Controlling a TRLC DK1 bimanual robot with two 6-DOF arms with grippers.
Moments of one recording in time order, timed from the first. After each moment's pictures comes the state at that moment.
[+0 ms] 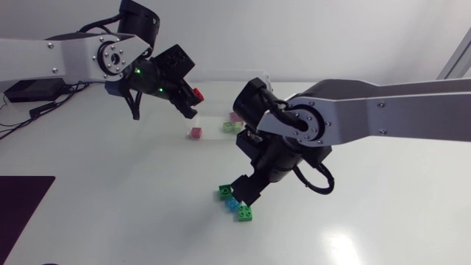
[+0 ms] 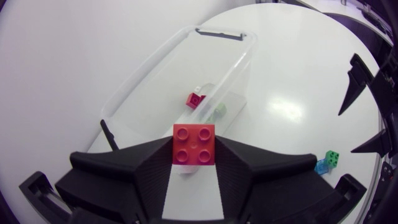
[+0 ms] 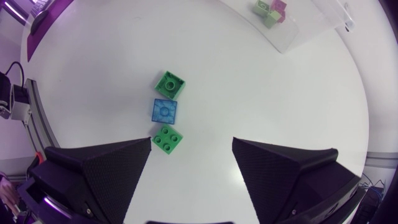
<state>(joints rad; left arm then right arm) -0.34 1.77 1.40 -0.36 0.17 0.63 0.76 1.68 1.15 -0.74 0.04 0.01</state>
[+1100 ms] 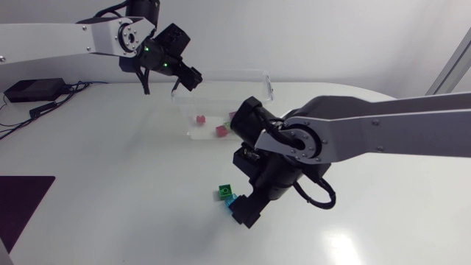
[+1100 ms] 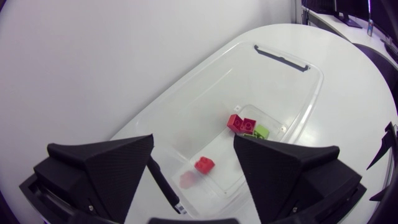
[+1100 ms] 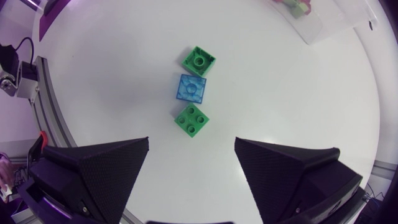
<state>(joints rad) -0.26 2.02 1.74 -0.37 0.16 0.52 0.80 1.67 1.09 -0.75 -0.05 -0.01</state>
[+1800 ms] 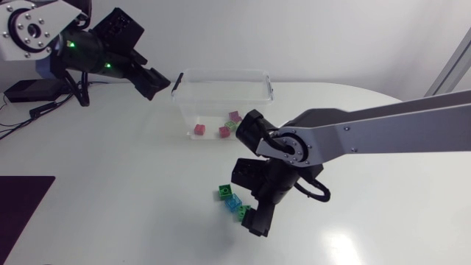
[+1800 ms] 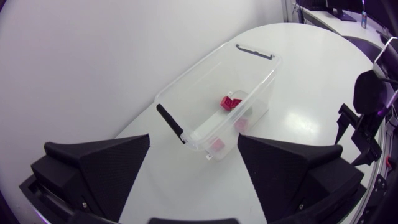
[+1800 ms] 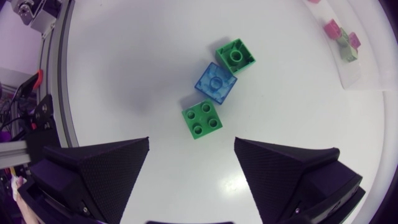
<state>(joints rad) -0.21 1.54 1.34 -0.43 0.16 0.58 0.74 1.77 1.06 -0.70 -0.16 -0.44</state>
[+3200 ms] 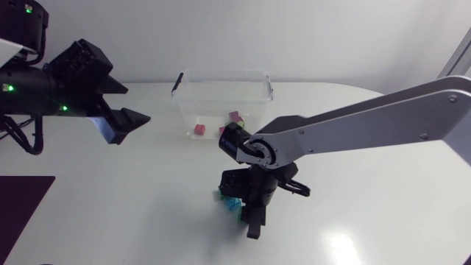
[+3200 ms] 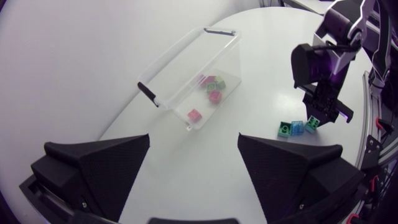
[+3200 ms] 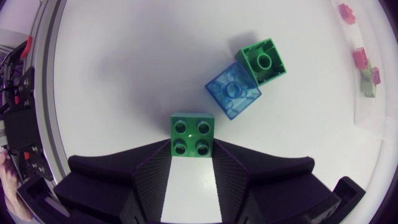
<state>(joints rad) -0.21 1.20 1.05 -0.55 0.20 0.68 0.78 1.92 1.15 -0.74 -0.10 -0.61</state>
